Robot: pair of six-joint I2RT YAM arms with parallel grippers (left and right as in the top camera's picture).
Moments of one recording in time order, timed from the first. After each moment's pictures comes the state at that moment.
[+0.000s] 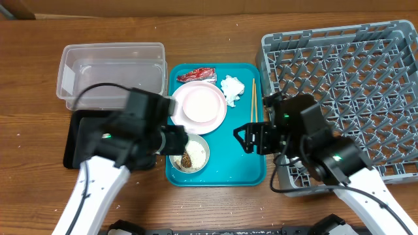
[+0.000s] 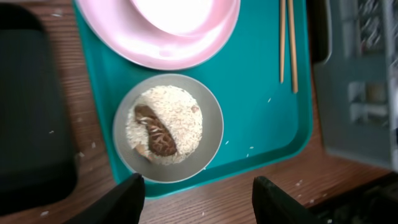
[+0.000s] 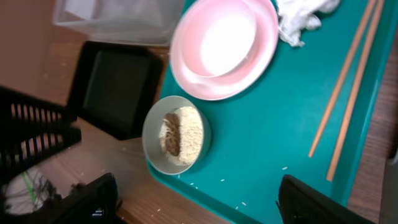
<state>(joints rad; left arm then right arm) -0.36 1.22 1.10 -1.05 0.23 -0.31 0.51 1.12 0.99 -0.72 -0.31 0.51</state>
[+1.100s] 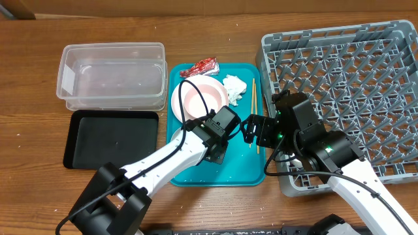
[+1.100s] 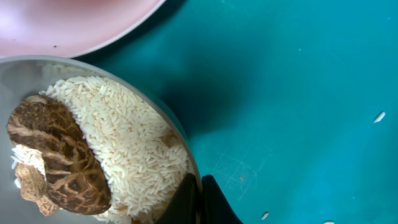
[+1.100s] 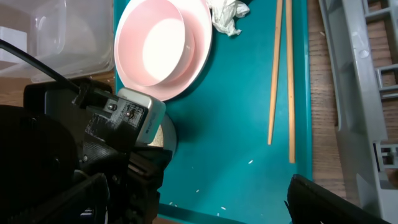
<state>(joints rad) -0.74 1.70 1.05 -0.76 -0.12 -0.41 0.50 1.17 0.99 -0.76 -0.16 0.69</state>
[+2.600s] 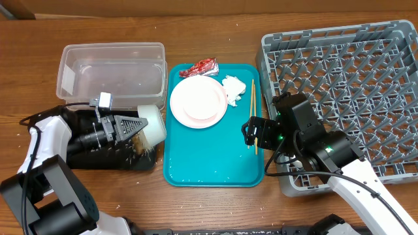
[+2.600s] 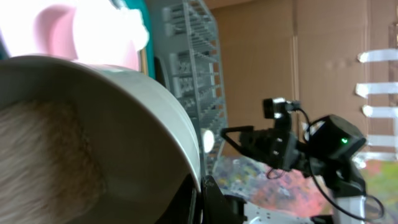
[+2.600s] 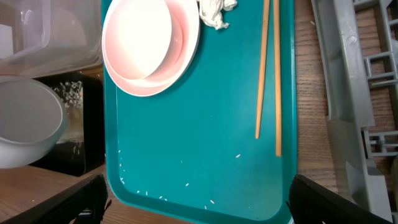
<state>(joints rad) 0.47 1.71 1.05 -1.39 1.38 0.70 0.50 1.17 0.99 -0.79 -0.15 0.69</state>
